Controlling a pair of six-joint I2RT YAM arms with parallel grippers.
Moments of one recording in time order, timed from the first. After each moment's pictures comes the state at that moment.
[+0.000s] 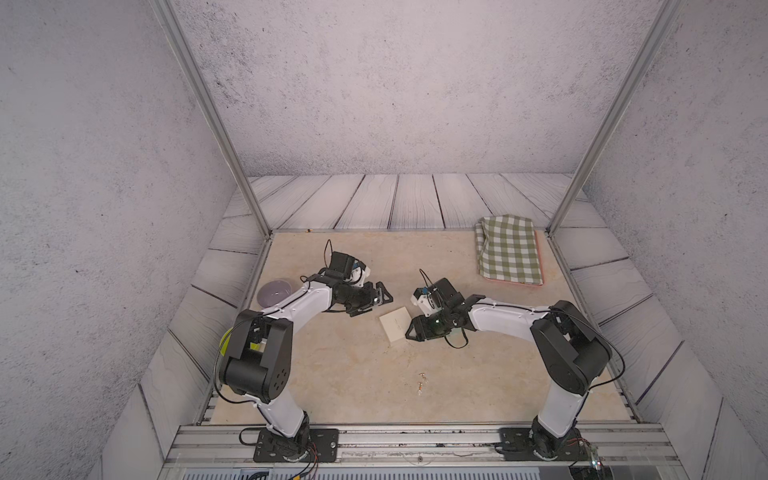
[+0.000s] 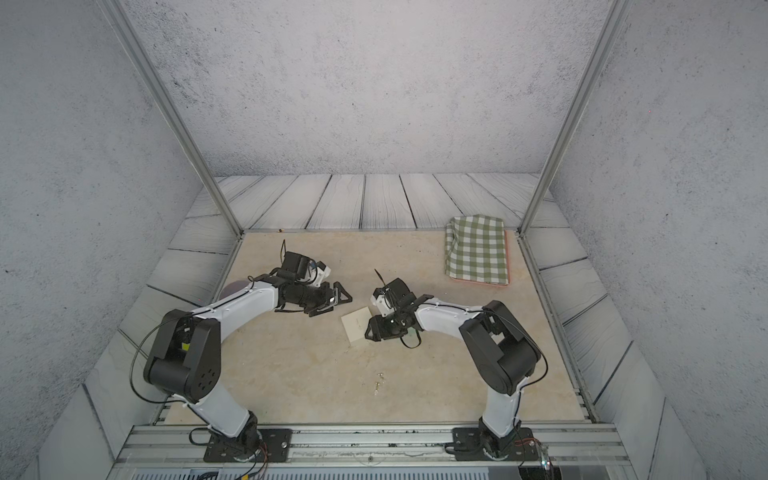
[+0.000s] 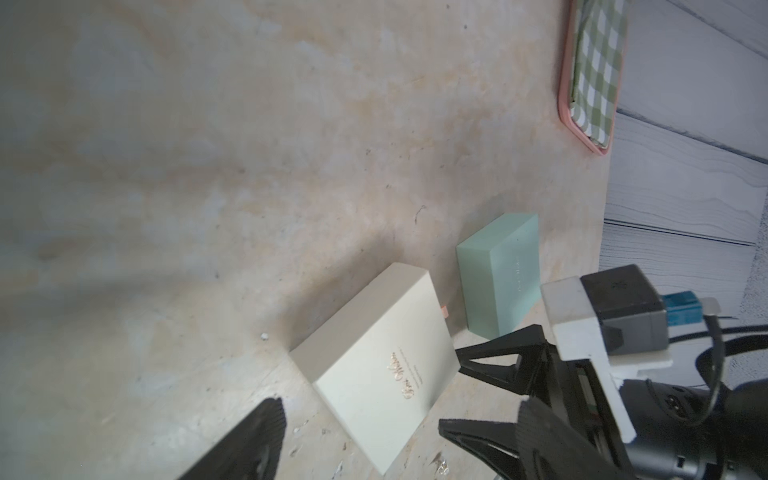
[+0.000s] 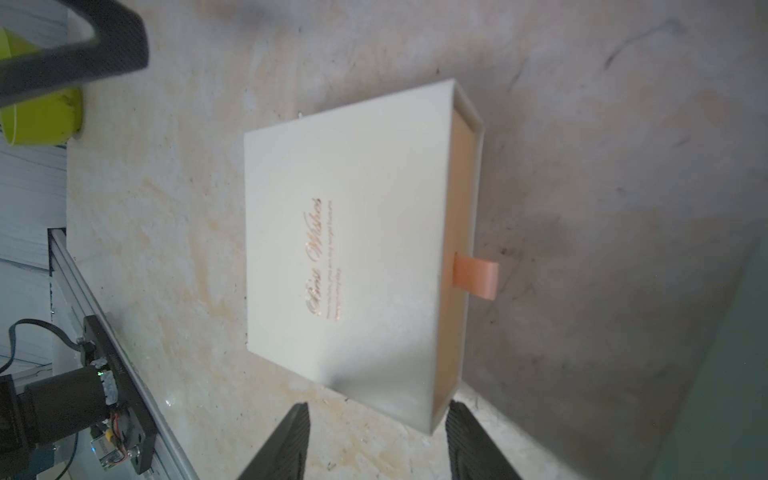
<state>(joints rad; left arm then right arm) -0.31 1.67 1.08 -0.45 0.59 -0.49 0.70 1.80 1.05 -0.31 -0.45 0.39</state>
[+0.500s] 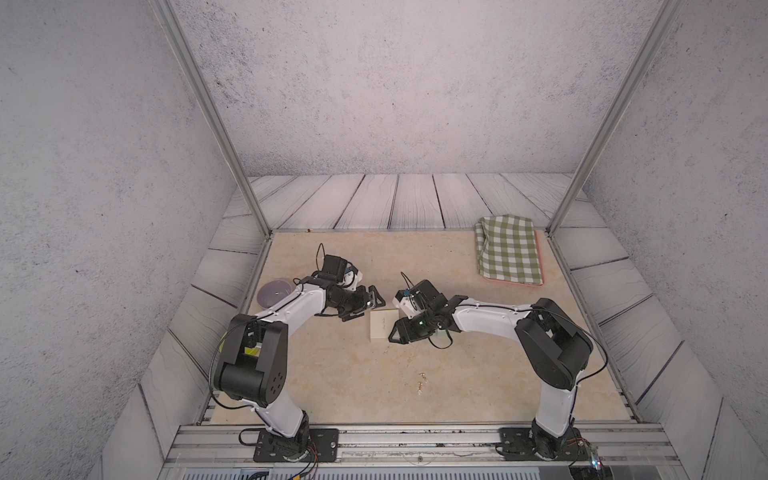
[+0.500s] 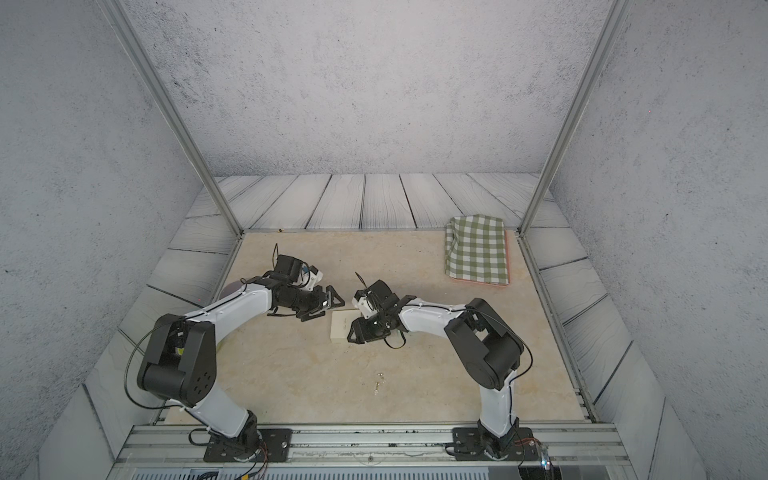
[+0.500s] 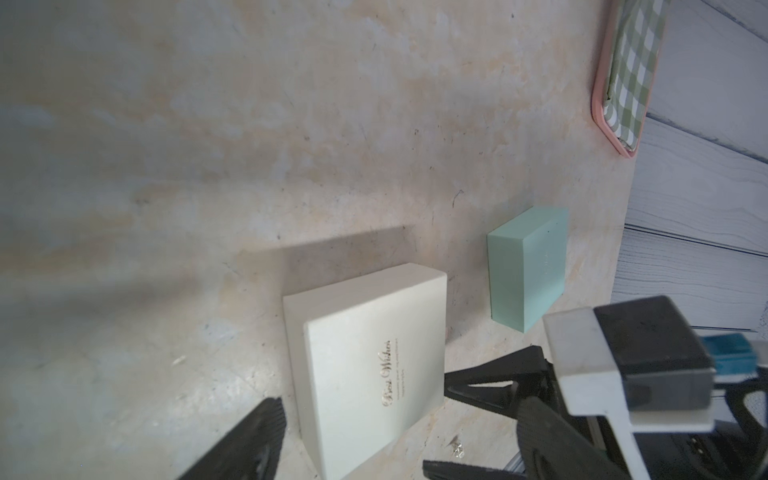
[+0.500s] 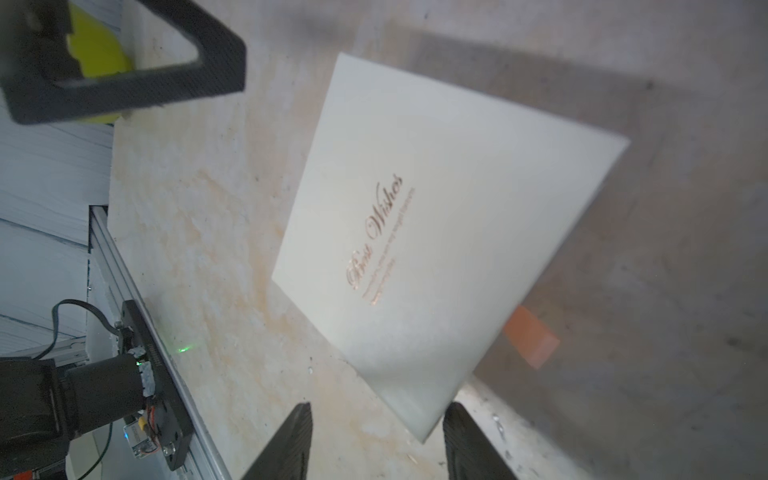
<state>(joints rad) -0.27 1.64 1.05 -0.51 0.58 -0.45 0.79 1.87 1.16 -0.29 -0.47 0.43</state>
